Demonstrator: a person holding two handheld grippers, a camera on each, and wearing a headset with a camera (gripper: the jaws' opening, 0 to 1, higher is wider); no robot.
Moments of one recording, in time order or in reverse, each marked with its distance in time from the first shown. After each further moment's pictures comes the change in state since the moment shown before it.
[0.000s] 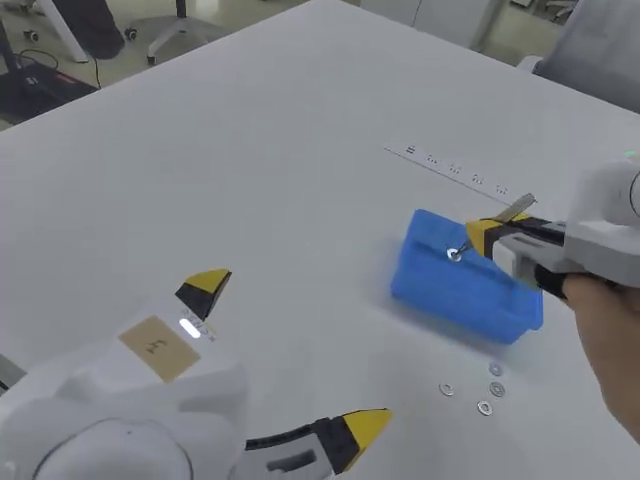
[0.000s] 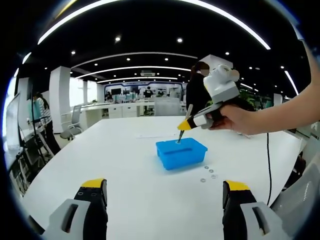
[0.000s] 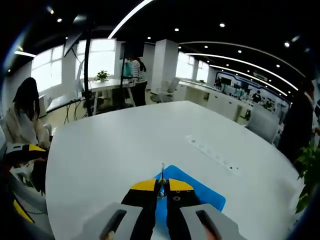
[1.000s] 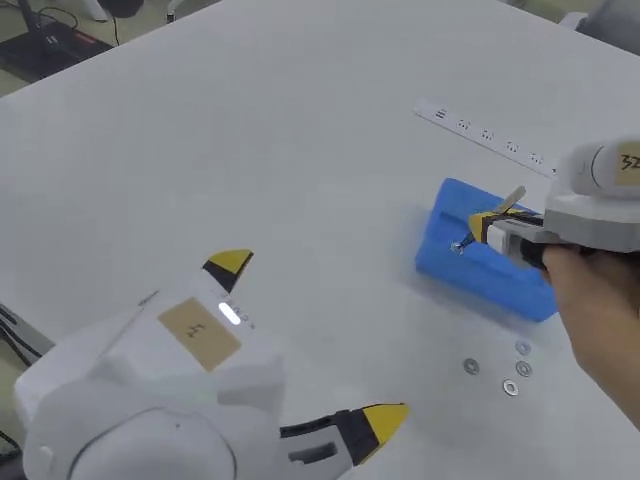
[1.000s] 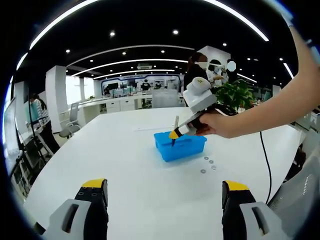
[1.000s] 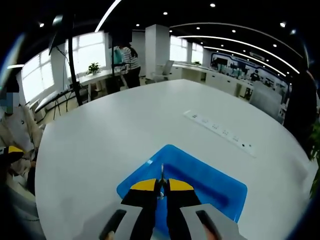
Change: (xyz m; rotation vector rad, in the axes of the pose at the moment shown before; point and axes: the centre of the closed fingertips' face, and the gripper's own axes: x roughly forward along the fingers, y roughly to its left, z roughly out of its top) left arm 0.005 -0.002 -0.014 0.035 0.074 -0.009; right arm 0.056 -0.001 -0.051 0.102 0.130 0.015
